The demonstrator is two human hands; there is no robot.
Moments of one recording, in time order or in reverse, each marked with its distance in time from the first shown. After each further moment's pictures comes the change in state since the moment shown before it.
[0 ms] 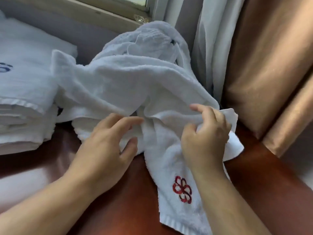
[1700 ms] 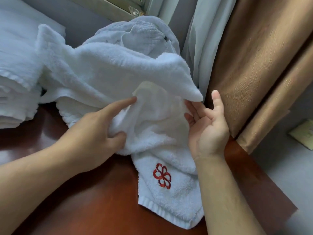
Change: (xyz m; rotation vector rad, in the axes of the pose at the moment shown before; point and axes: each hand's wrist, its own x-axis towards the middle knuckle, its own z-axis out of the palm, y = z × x) left_hand 0.004 -0.003 -0.003 -0.160 -0.141 0.006; right_hand 0.026 0.029 -0.018 1.157 -0.179 0.289
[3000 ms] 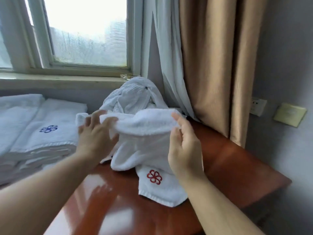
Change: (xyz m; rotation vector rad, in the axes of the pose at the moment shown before) left_hand 0.026 0.041 -0.060 0.639 0.294 0.051; right_hand -0.094 -0.077 0.021 -0.567 0.023 -0.400
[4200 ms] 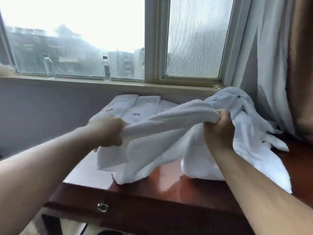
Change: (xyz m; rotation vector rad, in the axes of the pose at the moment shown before) left_hand -0.159 -0.129 -0.280 0.628 -0.420 -0.176; right_hand -0.045 -0.126 0.112 0.127 -0.103 0.124
